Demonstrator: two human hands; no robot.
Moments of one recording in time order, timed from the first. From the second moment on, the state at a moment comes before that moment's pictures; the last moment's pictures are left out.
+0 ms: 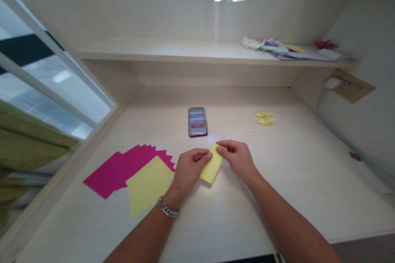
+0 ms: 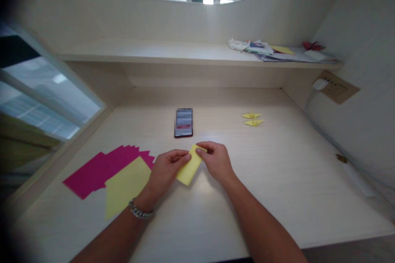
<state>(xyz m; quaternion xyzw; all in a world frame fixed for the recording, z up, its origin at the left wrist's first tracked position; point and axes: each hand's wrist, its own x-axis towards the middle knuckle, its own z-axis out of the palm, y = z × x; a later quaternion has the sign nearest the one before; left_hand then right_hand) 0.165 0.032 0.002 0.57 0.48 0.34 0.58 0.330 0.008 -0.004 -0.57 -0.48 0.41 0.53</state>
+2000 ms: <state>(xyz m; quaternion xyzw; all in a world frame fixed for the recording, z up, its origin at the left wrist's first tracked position) 0.165 0.028 0.002 0.60 0.45 0.33 0.57 0.328 0.004 -0.001 -0.57 -0.45 0.46 0.52</state>
